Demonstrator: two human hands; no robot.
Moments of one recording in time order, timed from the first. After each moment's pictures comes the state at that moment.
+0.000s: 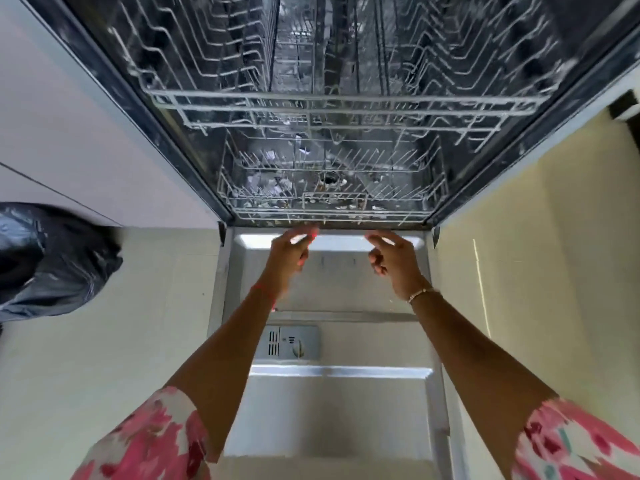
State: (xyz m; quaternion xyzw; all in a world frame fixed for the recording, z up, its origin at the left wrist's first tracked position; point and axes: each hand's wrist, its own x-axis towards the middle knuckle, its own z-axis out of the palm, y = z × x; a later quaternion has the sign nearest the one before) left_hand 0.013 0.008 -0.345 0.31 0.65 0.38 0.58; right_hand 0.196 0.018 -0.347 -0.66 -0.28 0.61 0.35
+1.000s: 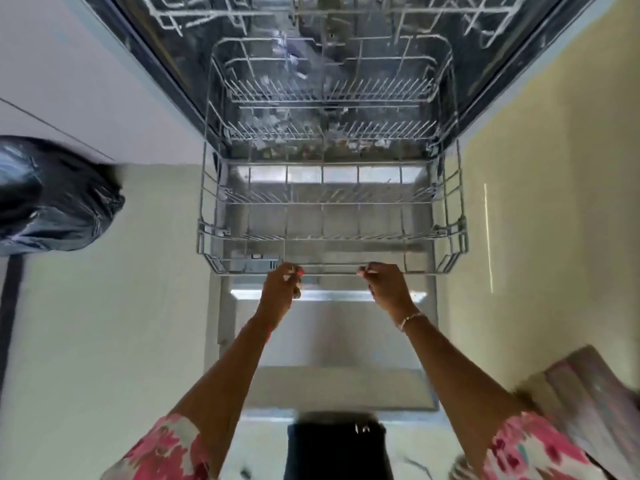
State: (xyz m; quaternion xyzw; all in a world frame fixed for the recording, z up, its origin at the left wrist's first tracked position) left_hand 0.020 -0.166 -0.397 0.29 0.72 0.27 0.57; right_hand 0.220 -0.141 -0.423 -0.70 -0.47 0.52 0.16
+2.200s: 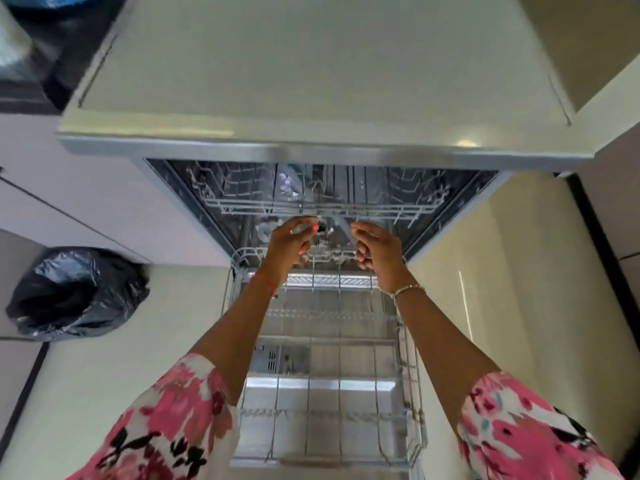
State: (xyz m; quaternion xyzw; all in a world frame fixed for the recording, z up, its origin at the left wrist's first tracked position) left_hand 0.035 0.043 -0.138 0.35 0.59 0.44 0.58; right_hand 0.203 0.048 -0.141 -0.58 -0.29 0.65 0.40
